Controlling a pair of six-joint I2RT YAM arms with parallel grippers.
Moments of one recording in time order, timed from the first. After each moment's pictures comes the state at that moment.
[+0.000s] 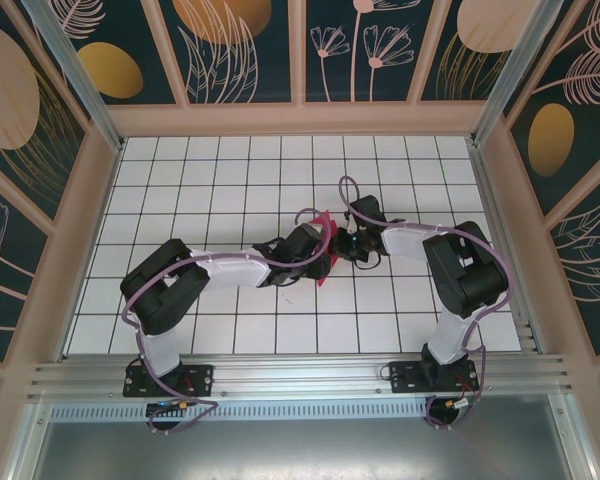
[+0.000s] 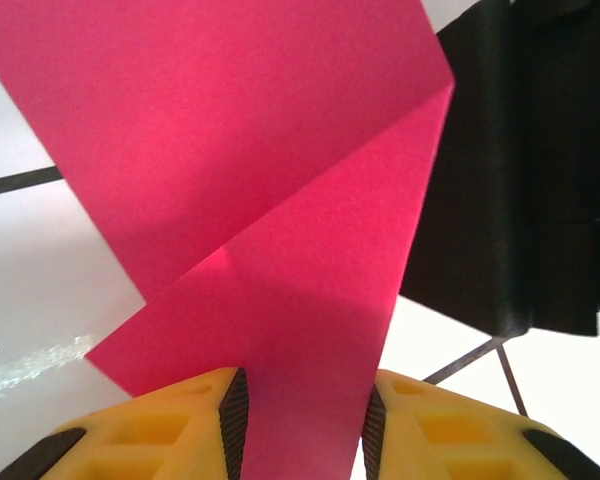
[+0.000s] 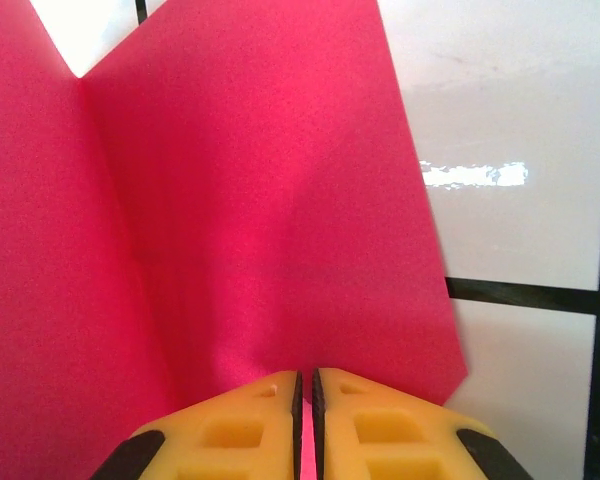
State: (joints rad) left arm -0.90 1.85 1.02 -0.02 -0.01 -0.66; right arm 0.46 1.78 0.90 -0.17 -0.37 0.65
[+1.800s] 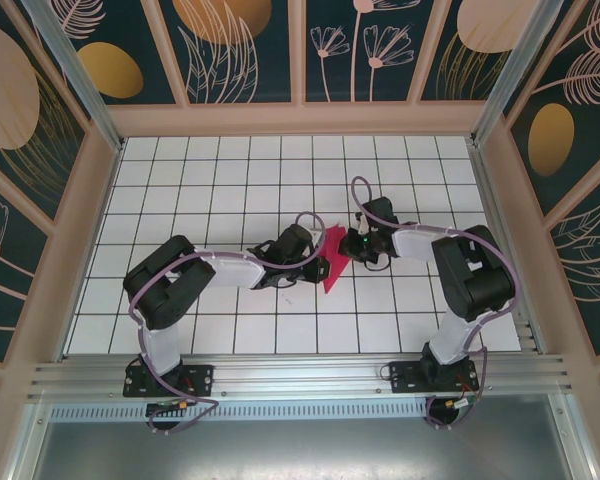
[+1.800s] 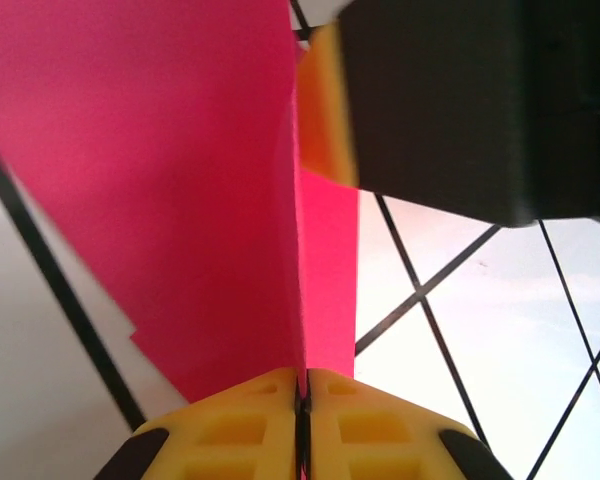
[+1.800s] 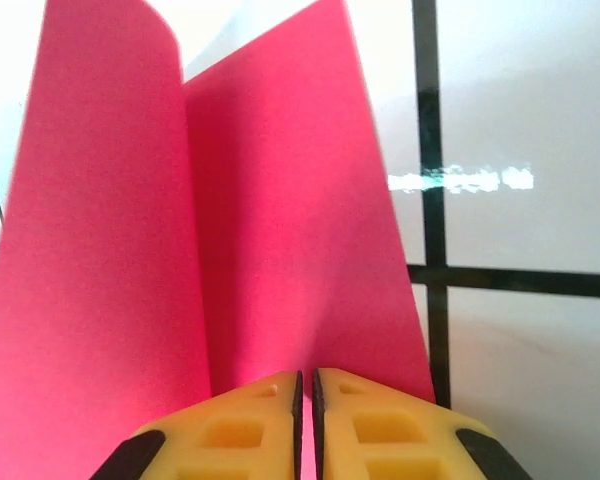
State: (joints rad) left arm -0.85 1.88 0.91 0.21 0.27 -0.64; right arm 0.39 1.73 0.84 -0.16 -0.40 0.63
